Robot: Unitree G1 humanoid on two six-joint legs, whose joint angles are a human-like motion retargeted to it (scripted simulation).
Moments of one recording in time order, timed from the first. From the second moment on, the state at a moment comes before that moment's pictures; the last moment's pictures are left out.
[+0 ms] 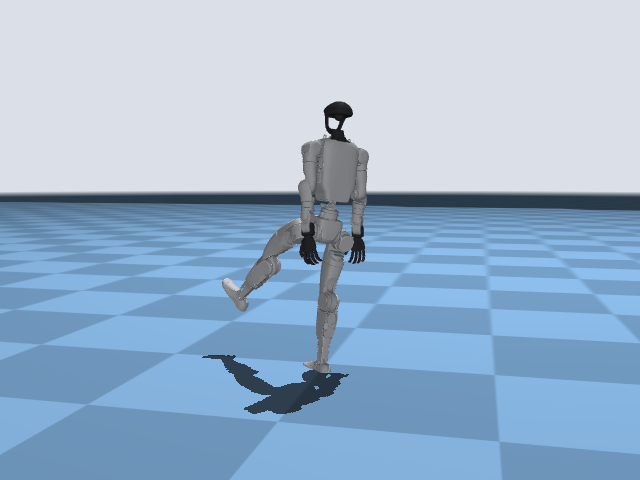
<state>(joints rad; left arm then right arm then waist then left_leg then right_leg) 0.17 0.06 0.43 1.58 0.14 0.06 -0.08 -0.05 -0.18 0.05 1.39 -0.49 0.17 0.17 0.05 -0.04 0.19 -0.73 0.13 0.40 0.05 -0.01 -0.03 0.08 0.04 -0.02 0.19 -0.11 -0.02</state>
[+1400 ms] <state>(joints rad) 0.10 0.14 0.42 1.54 0.24 0.05 -0.19 -0.04 -0.14 0.03 1.40 -0.45 0.12 0.18 -0.16 -0.01 -0.08 -0.04 -0.07 0.38 0.00 -0.07 0.03 -0.07 -0.02 -0.23 0.06 -0.05 0.03</state>
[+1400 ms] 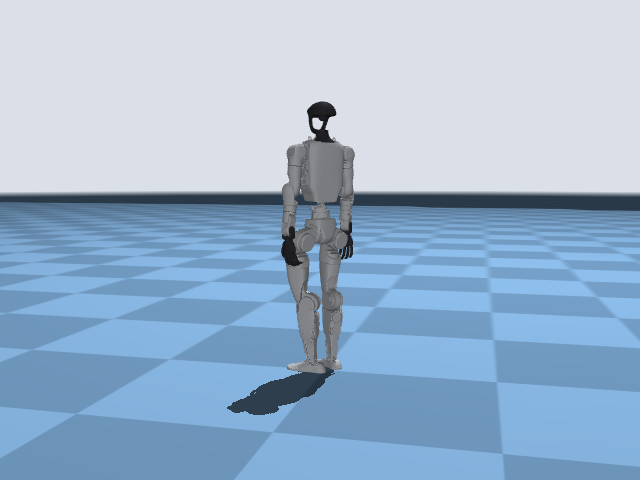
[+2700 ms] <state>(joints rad) 0.17 0.11 0.54 1.66 0.05 0.09 -0.12 -0.04 -0.16 -0.05 1.34 -0.43 0.12 0.14 -0.21 -0.01 -0.10 -0.07 0.00 0.40 0.06 -0.05 0.03 -0.05 0.01 -0.27 0.08 -0.10 0.04</state>
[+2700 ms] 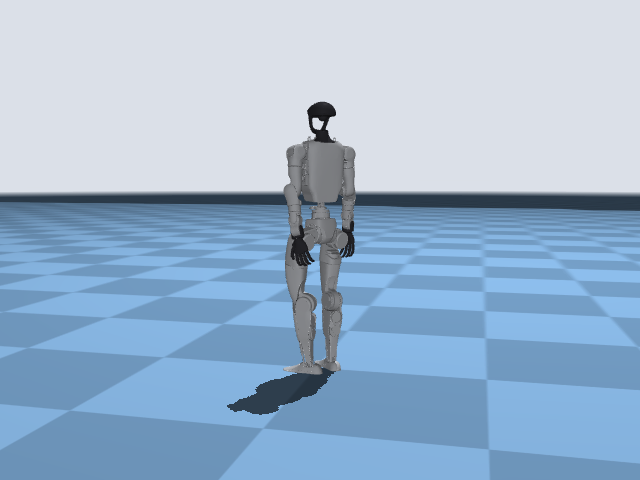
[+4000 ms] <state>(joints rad) 0.03 0.08 0.37 1.55 0.15 0.09 -0.17 -0.01 -0.15 -0.02 1.45 -0.49 0.16 0.17 -0.19 0.04 -0.15 -0.10 -0.03 0.38 0.01 -0.06 0.02 -0.08 0.00 -0.28 0.05 -0.08 0.02</state>
